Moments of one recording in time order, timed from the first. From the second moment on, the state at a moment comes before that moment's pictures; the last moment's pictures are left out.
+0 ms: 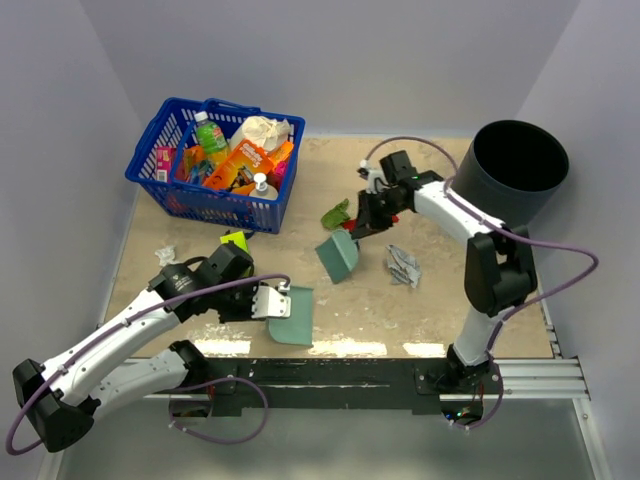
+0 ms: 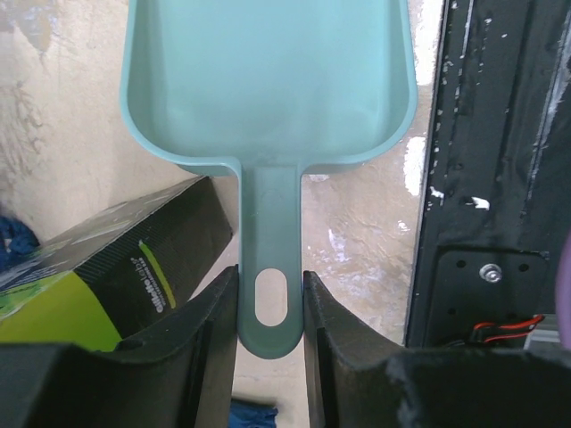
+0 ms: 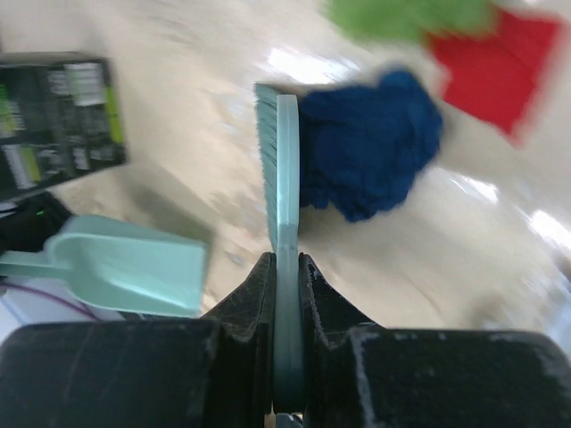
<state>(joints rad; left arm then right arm) -0.75 0.89 0.83 -1.06 0.22 0.81 0.40 1.84 1.43 -0.68 -0.50 0.23</state>
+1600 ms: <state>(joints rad) -0.68 1.00 0.98 -0.91 0.21 0.75 0.33 1.42 1.30 -0.88 -0.36 -1.72</state>
